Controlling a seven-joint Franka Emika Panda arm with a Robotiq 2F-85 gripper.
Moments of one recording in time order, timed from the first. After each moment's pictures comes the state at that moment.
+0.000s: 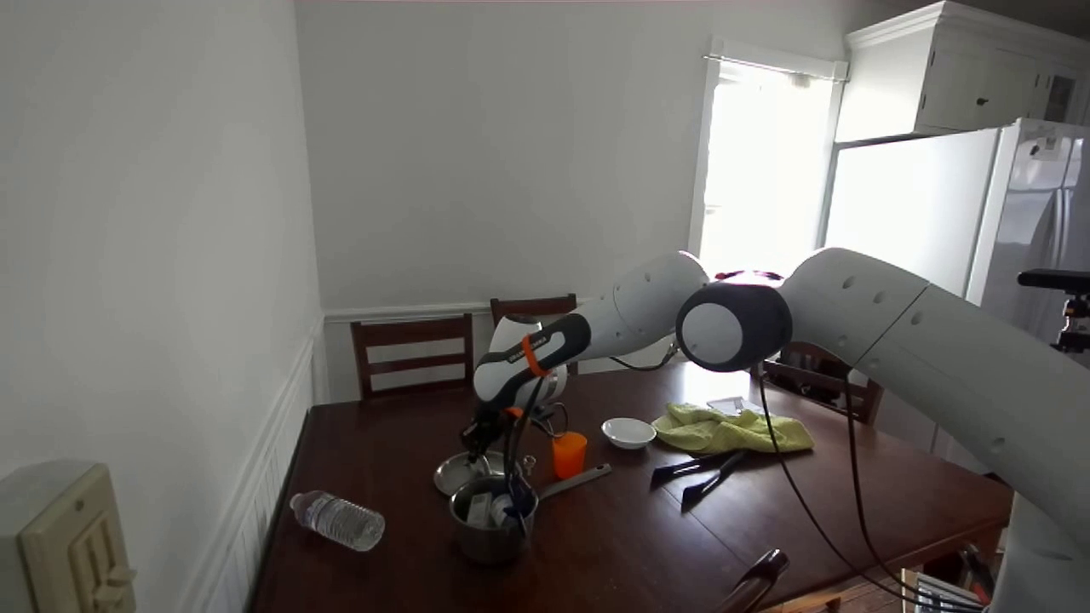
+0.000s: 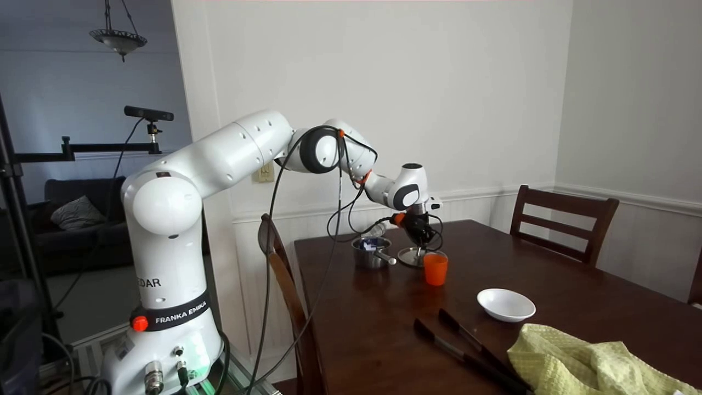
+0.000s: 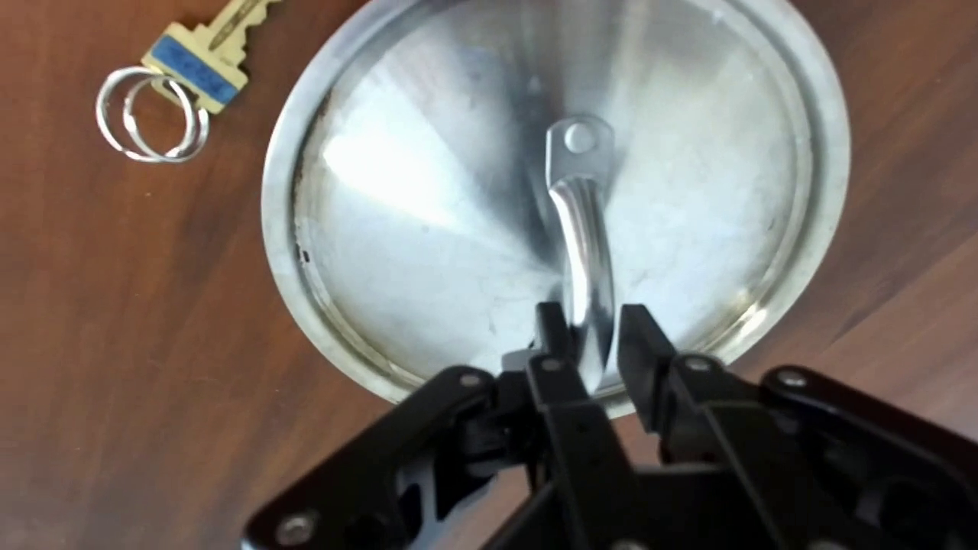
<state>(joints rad) -0.10 1.09 0.02 -1.12 0.12 2.54 -0.16</state>
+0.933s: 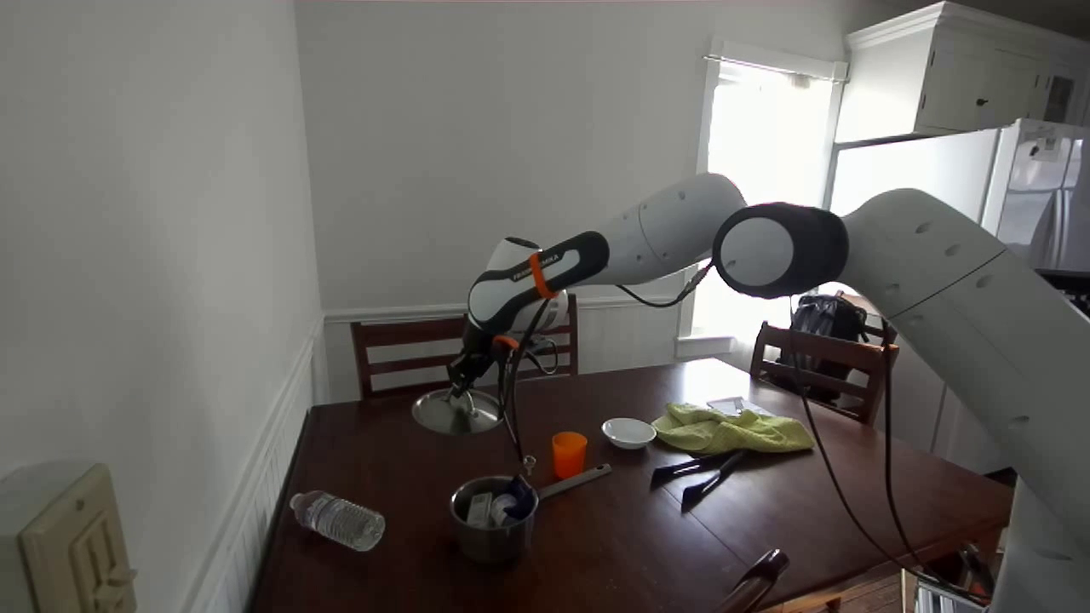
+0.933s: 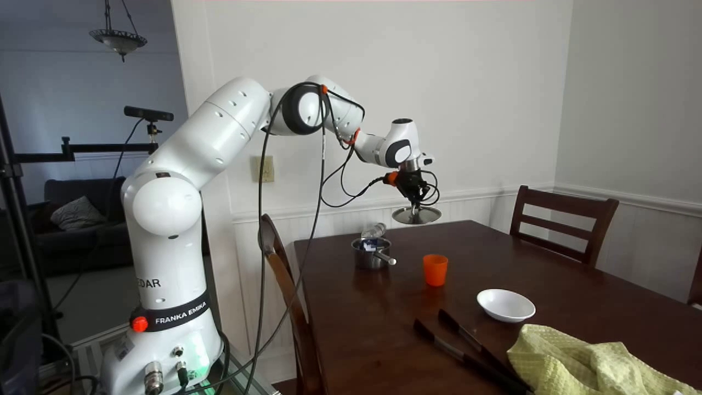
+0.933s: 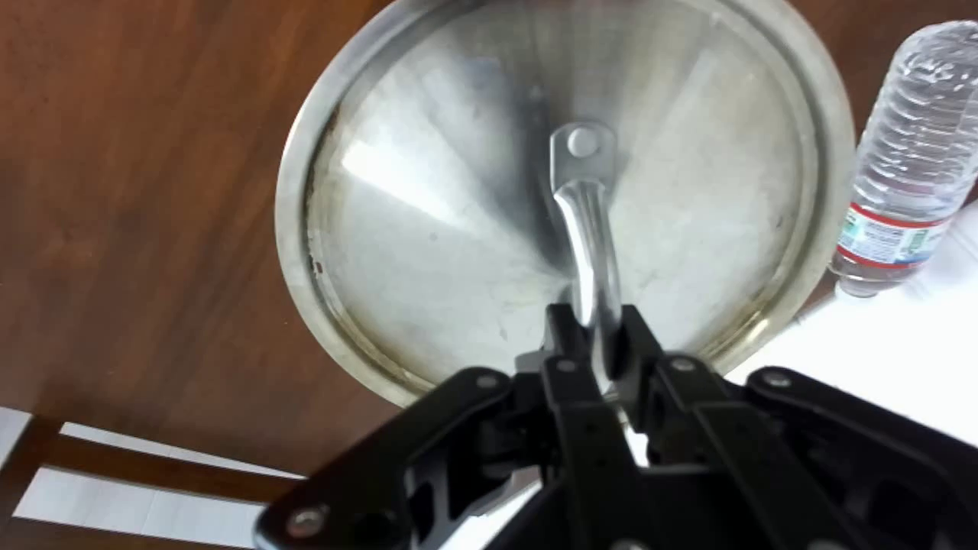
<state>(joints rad) -0.10 0.78 0.06 -1.29 0.11 2.50 -0.20</state>
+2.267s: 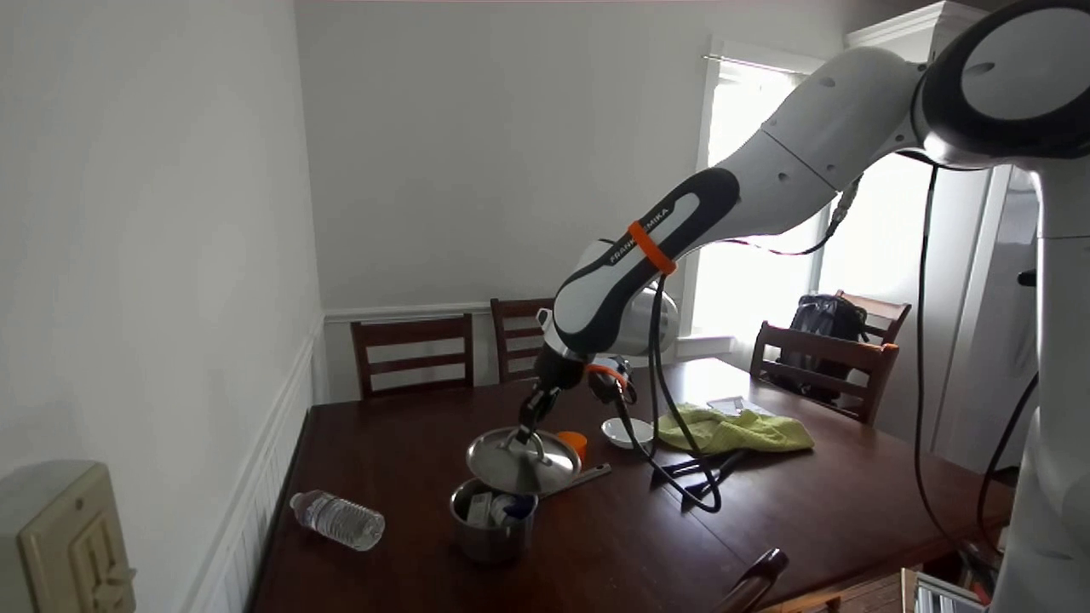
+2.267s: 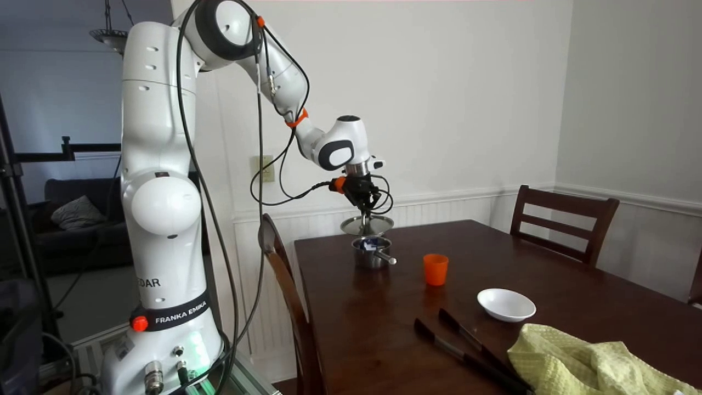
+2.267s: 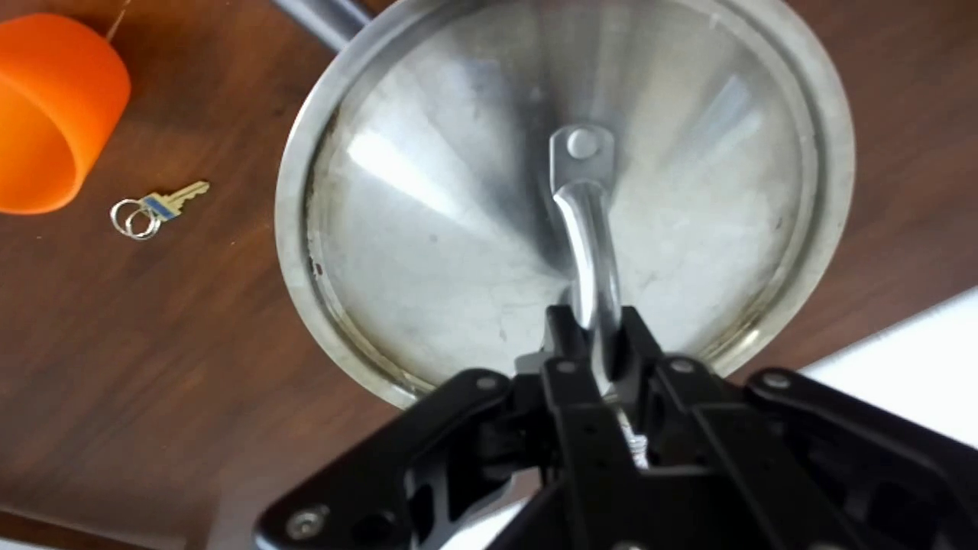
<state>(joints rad) -0.11 0.15 0.16 -2.28 0.36 2.82 -0.54</state>
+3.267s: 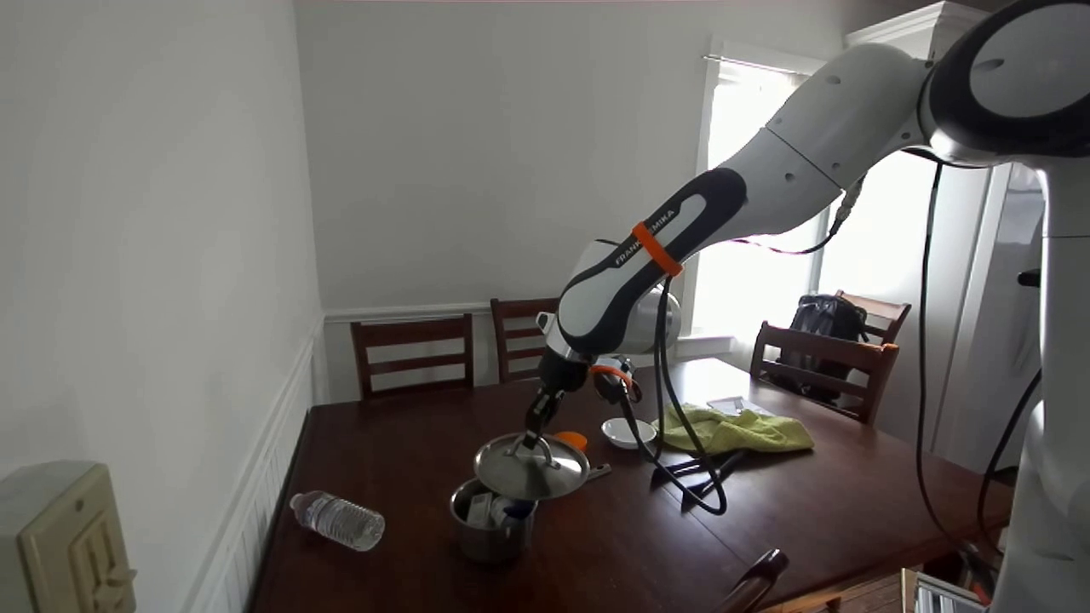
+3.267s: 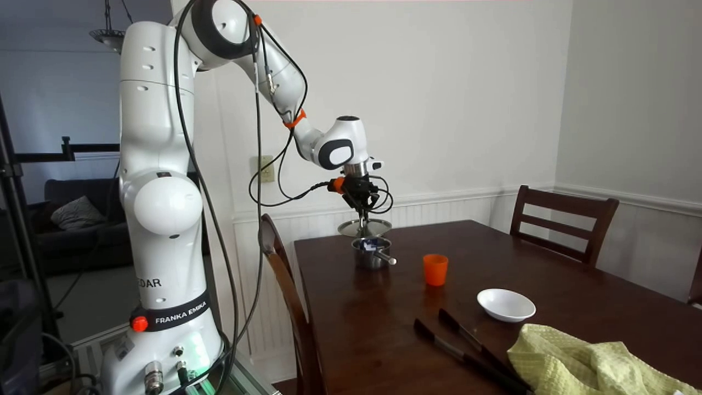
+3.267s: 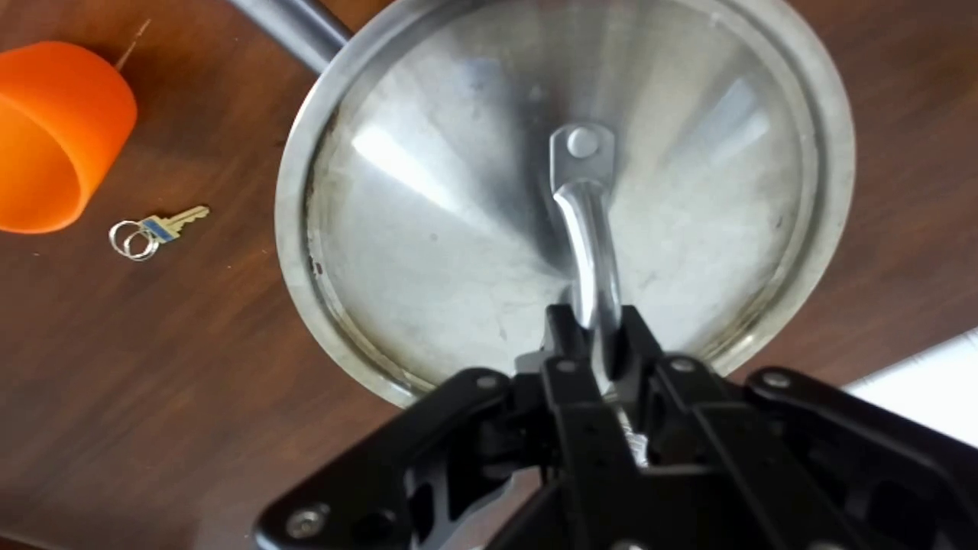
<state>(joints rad) -0.08 0.14 0.12 -2.28 0.29 2.76 -0.52</state>
